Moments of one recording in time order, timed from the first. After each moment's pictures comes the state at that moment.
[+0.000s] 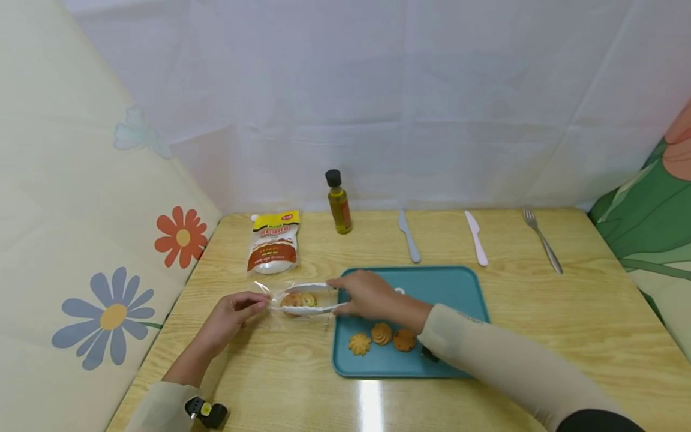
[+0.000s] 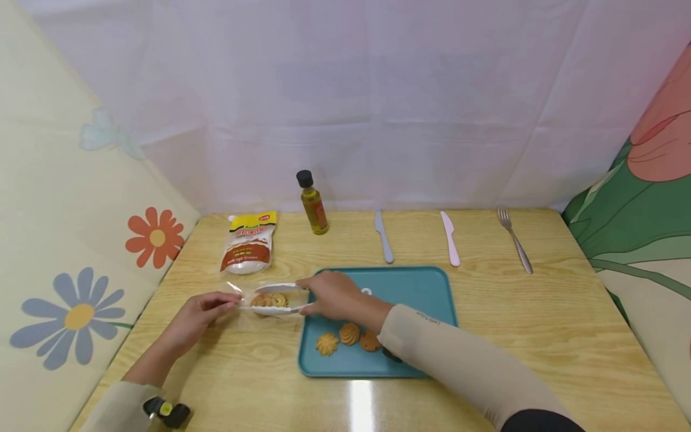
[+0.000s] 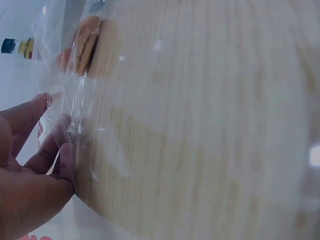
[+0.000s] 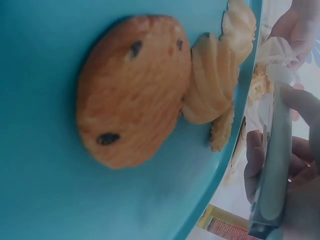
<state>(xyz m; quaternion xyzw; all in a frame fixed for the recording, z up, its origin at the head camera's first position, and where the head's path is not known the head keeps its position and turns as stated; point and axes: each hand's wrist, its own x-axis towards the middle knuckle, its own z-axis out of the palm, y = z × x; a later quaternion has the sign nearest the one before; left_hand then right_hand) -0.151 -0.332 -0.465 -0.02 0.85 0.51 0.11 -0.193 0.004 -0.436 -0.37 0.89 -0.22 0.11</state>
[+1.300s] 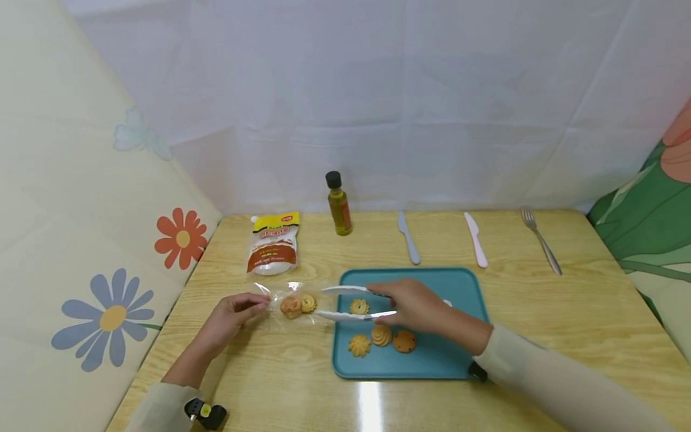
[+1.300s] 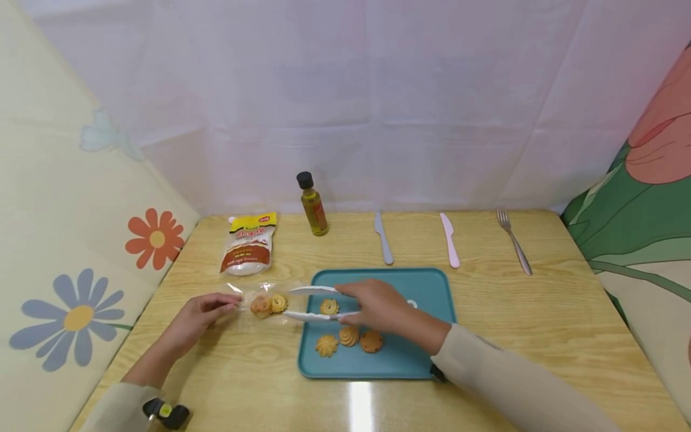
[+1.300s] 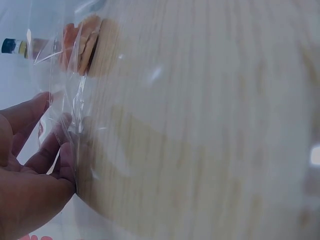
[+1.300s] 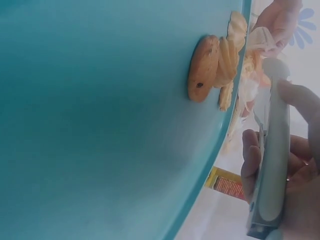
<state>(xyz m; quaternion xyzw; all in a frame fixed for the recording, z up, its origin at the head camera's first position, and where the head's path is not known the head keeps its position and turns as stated) -0.150 -0.334 -0.466 -0.01 0.85 0.52 0.12 -0.165 0.084 -0.435 -0.35 0.89 -0.27 0.08</state>
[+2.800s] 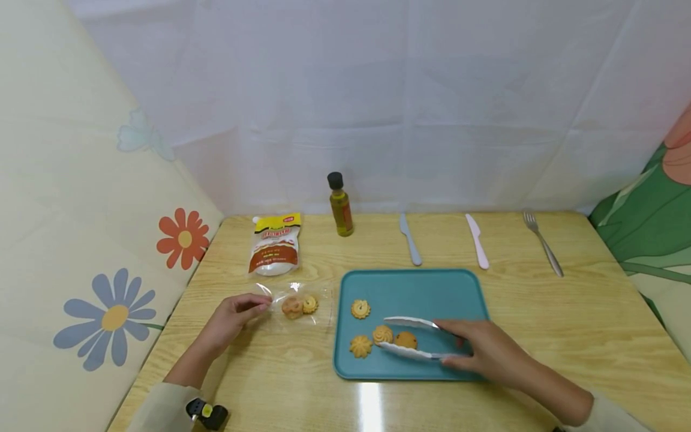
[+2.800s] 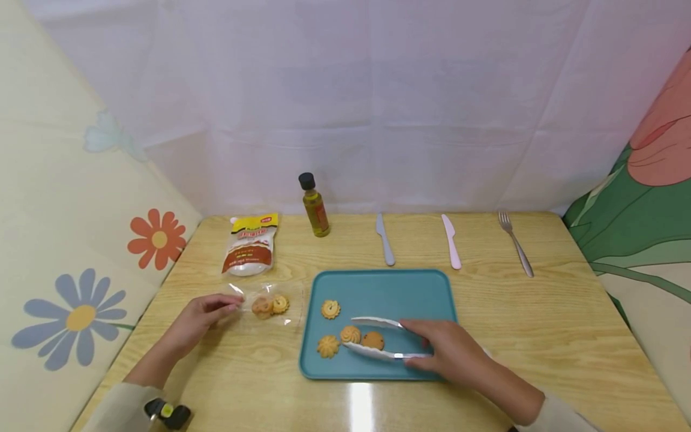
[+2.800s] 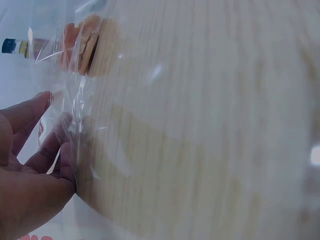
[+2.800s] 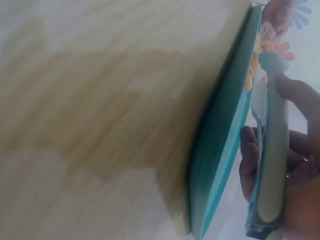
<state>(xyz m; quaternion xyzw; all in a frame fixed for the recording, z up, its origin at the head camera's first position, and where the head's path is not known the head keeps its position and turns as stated) -0.151 -0.334 -0.470 0.00 0.84 0.53 0.11 -0.095 0.190 -0.454 -0.28 0.90 -0.31 0.09</state>
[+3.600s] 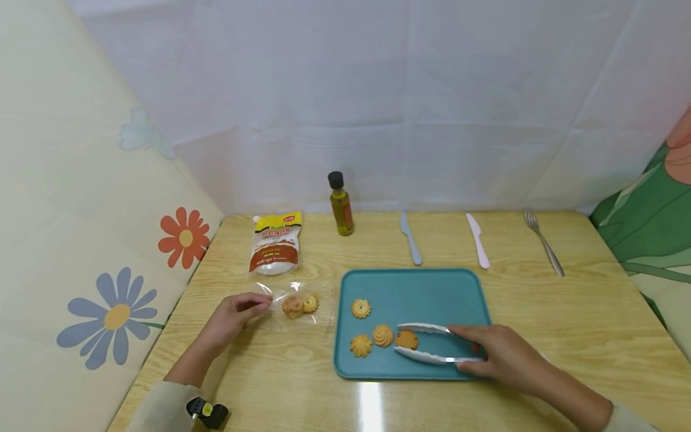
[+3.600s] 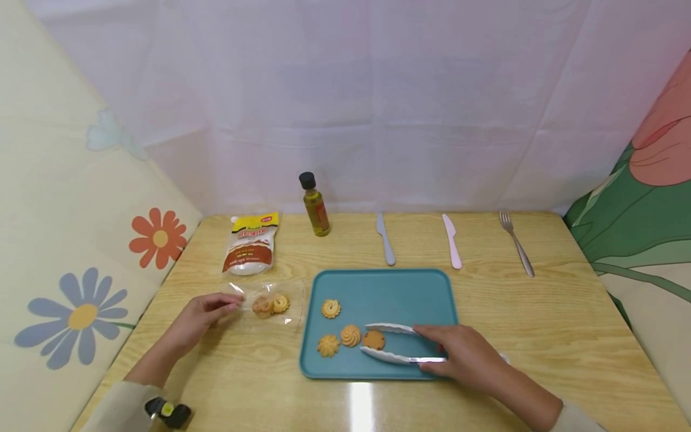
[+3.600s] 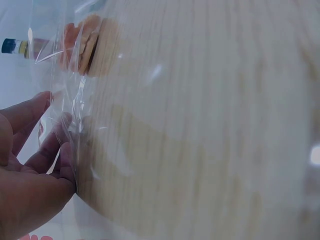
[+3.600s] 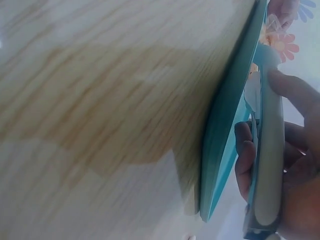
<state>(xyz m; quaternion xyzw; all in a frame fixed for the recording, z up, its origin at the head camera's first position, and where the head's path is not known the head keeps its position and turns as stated) -0.150 -0.333 -0.466 -0.01 0.84 0.53 0.11 -0.087 0.210 -0.454 -0.28 0.92 -0.27 0.10</state>
